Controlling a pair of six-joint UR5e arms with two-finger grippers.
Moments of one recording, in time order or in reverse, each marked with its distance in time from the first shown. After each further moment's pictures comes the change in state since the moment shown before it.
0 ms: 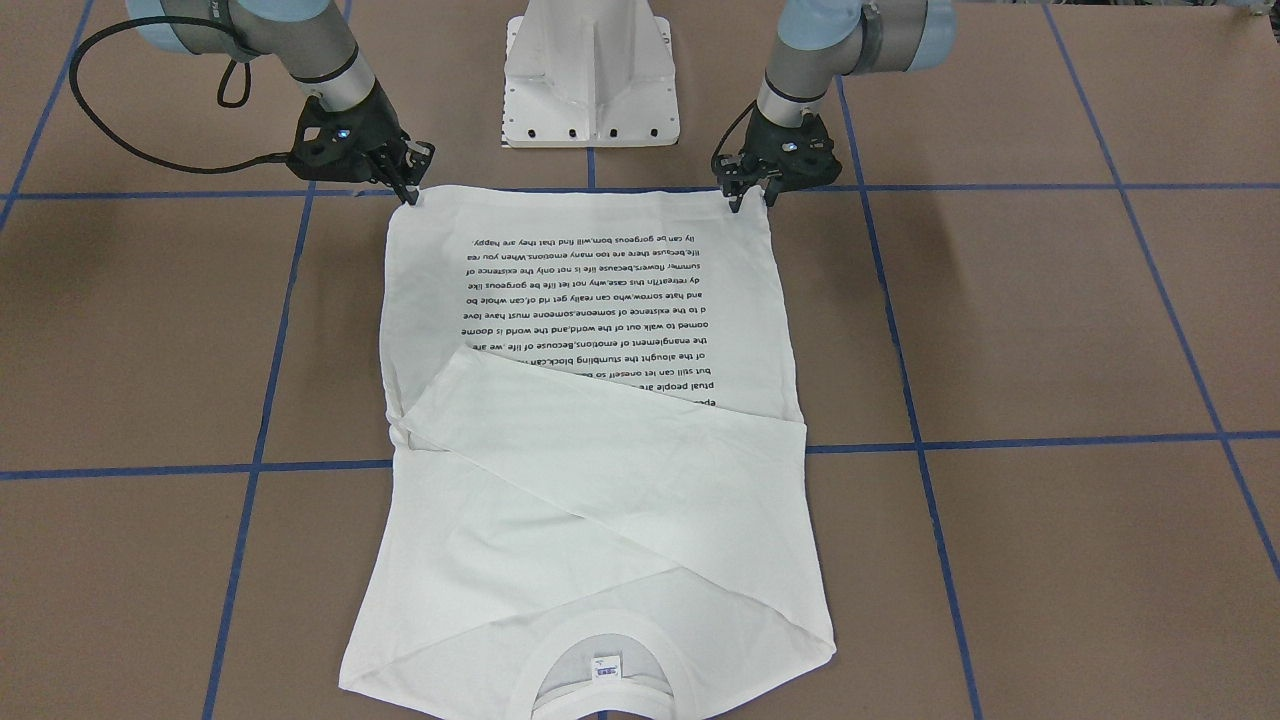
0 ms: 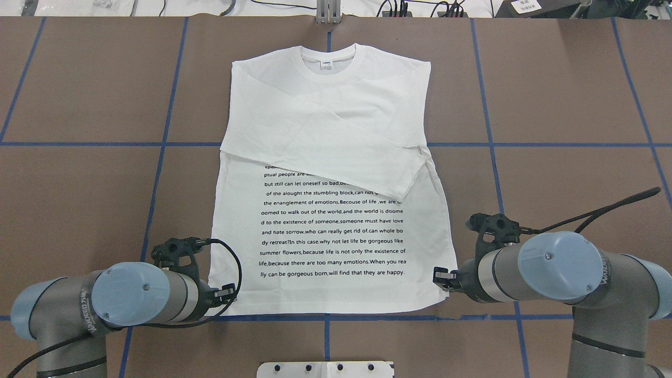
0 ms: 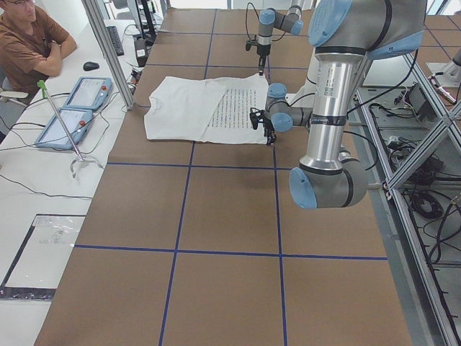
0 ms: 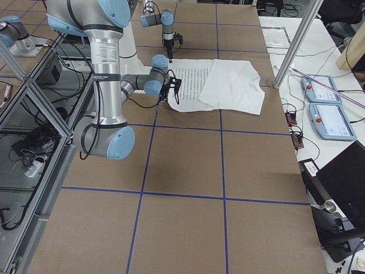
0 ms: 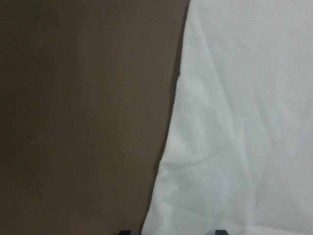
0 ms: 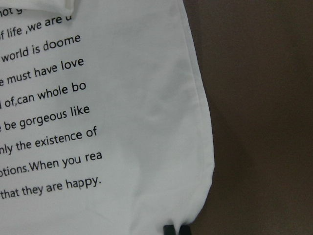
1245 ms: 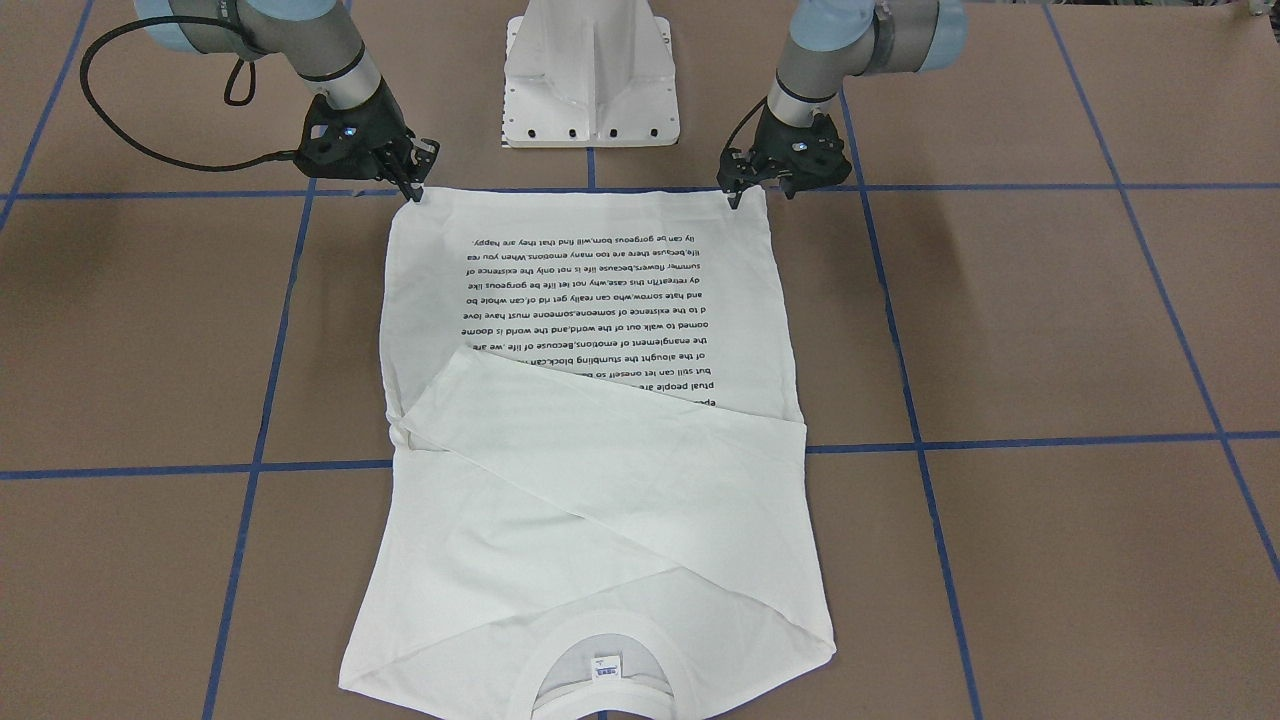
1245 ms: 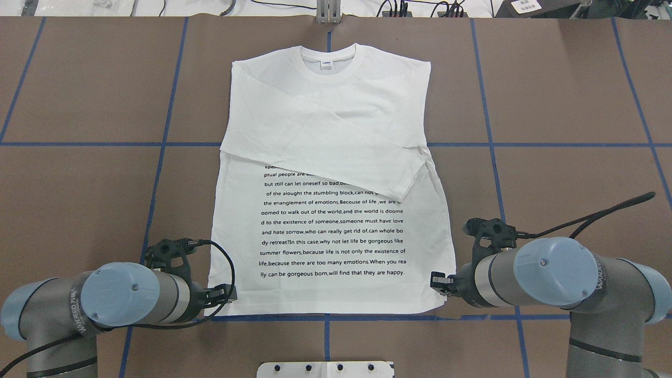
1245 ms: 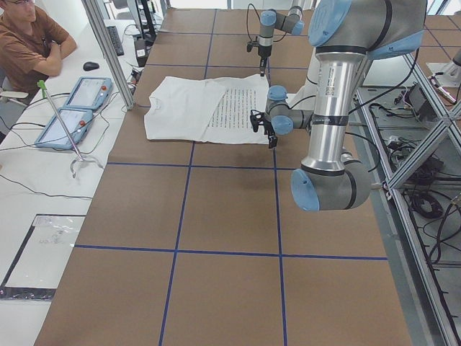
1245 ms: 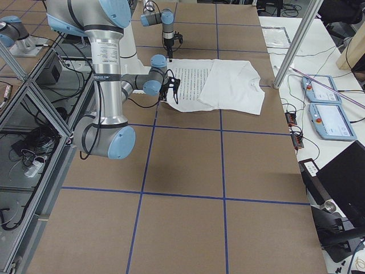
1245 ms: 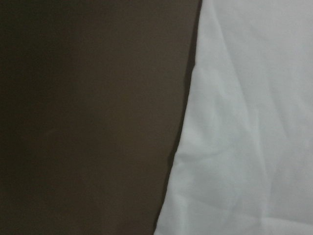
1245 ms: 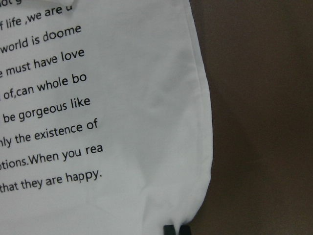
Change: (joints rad) left arm -0.003 0.033 -0.006 -0.030 -0.006 0.002; right arm -0.018 0.005 -0.003 -0.001 -0.008 0.007
